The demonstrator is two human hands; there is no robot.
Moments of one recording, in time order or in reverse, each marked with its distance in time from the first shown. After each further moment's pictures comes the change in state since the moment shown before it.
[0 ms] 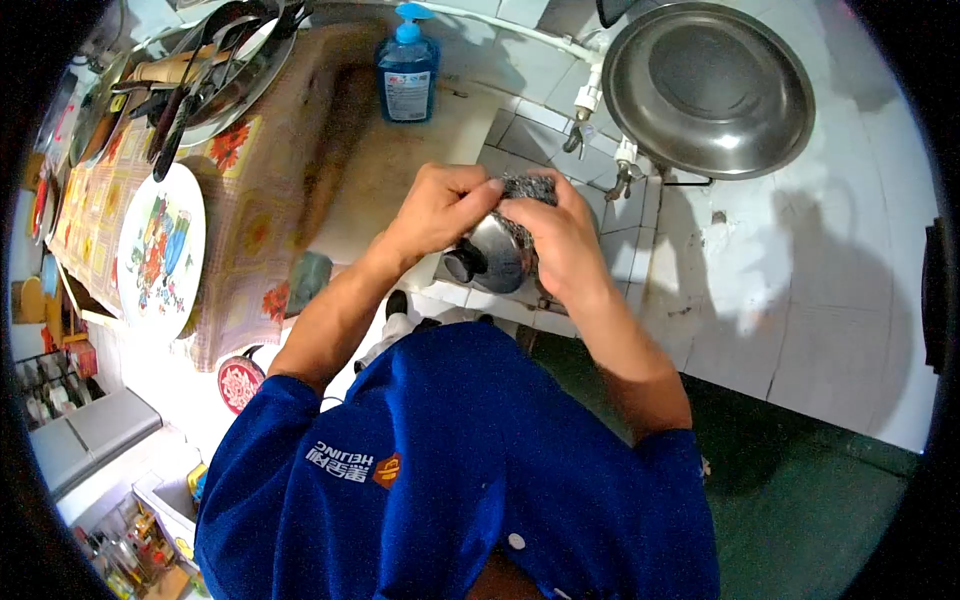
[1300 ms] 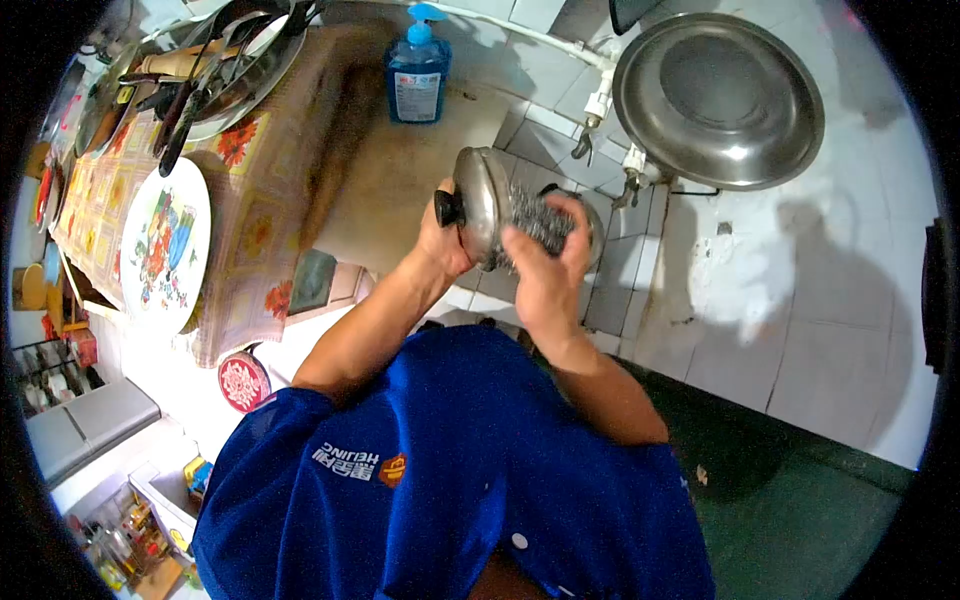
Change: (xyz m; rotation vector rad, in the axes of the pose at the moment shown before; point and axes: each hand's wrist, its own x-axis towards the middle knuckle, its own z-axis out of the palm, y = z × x) left_hand -0.010 -0.046 0.050 -1.507 0.377 -0.566; right_hand -0.030 0.032 0.014 -0.143 0.183 -0.337
